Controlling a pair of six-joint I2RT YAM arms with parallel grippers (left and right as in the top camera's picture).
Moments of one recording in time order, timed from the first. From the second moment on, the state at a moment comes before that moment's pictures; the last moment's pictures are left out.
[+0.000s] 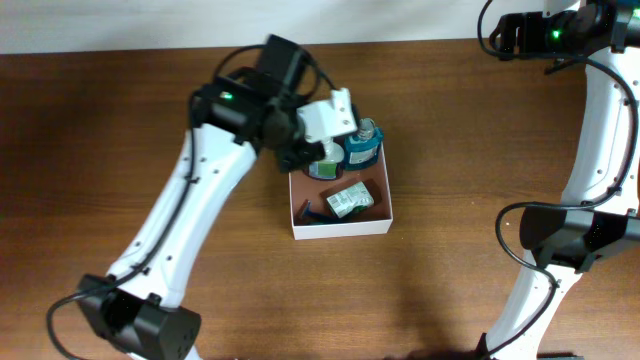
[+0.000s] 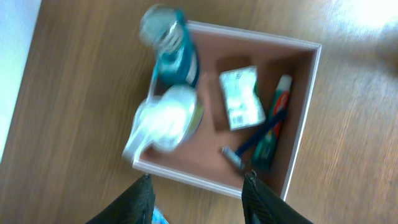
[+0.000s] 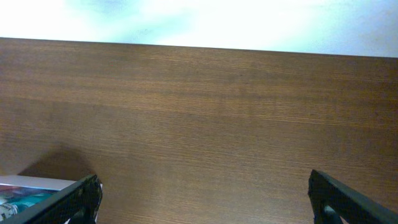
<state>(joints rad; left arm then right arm) -0.43 1.81 1.93 -1.25 0.24 0.82 -0.22 2.22 2.66 -1.36 -0.27 -0.22</state>
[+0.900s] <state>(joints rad) -0.07 1.80 1.79 -1.39 0.22 0.76 -0.22 2.22 2.66 -1.36 -0.27 -0.22</state>
